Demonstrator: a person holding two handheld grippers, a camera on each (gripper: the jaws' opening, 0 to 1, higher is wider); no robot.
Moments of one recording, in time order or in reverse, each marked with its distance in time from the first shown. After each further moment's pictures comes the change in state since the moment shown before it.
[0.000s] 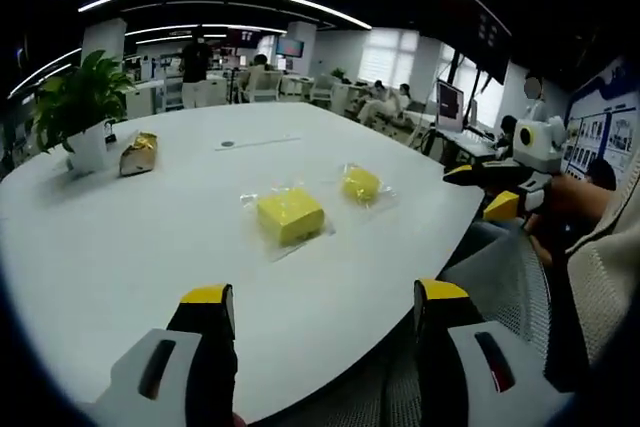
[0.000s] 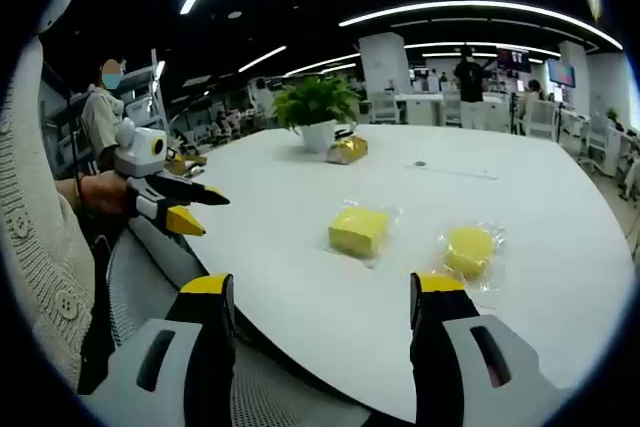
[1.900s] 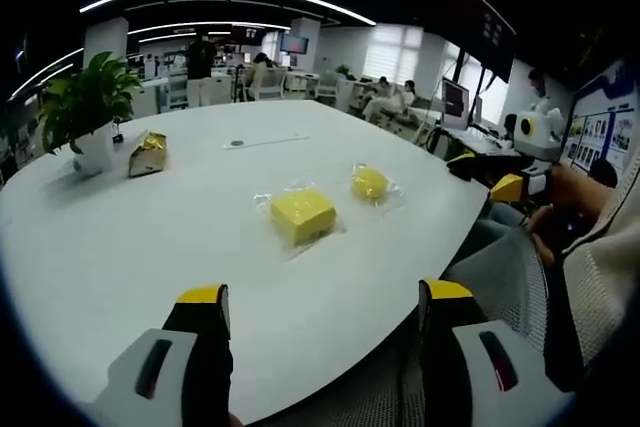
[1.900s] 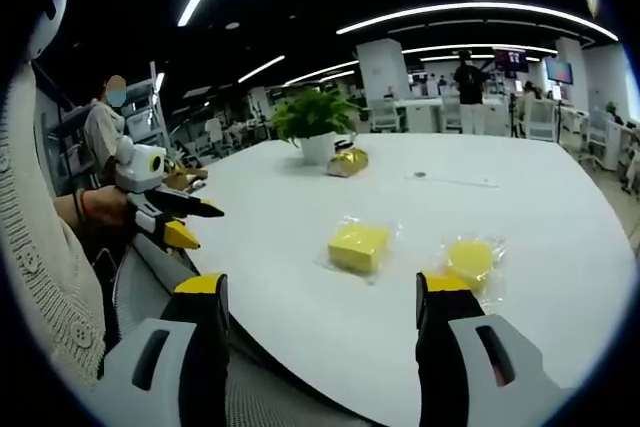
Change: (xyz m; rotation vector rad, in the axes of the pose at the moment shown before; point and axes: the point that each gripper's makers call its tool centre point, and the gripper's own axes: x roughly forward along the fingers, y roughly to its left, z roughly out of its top) left arm -0.012 0.012 0.005 0.003 0.020 0.017; right arm 0.001 -0.005 0.020 0.029 -0.033 0.009
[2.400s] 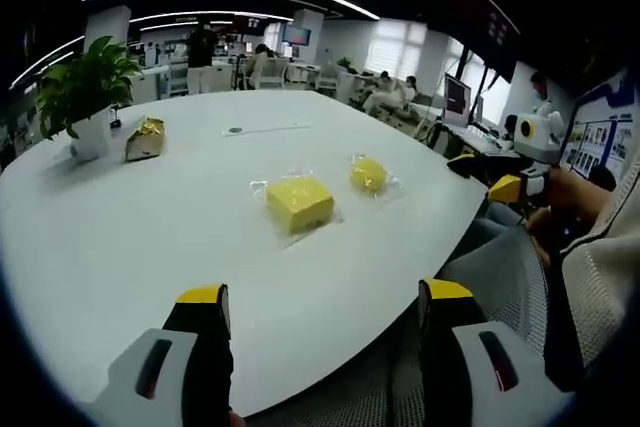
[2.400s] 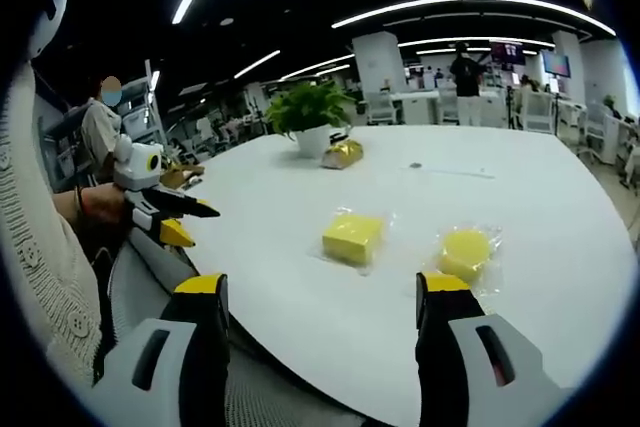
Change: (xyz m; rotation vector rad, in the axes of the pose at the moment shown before) left arm 0.007 0.004 -0.011 -0.059 0.040 -0.019; right arm 0.000 -0.010 -0.008 0.009 0.014 -0.014
